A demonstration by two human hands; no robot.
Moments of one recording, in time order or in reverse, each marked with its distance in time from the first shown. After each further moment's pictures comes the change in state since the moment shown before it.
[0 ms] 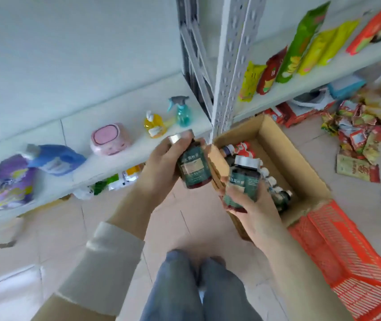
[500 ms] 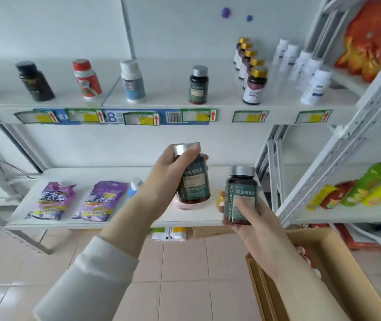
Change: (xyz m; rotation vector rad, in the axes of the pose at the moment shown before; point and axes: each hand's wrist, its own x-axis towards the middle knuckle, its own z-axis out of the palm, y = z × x) left_hand -0.165 0.182 -0.157 0.088 0.285 0.422; right_hand -0.070 -0.034 0.253 -0.238 -0.484 -0.110
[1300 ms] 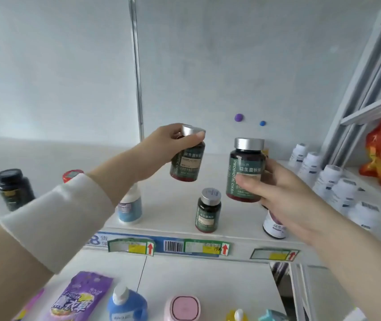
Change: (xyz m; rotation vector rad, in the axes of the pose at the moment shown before) left_hand 0.245 0.183 -0.034 0.407 -0.070 0.286; right_hand 0.223 -0.222 0.057 -0.590 -0.130 -0.348
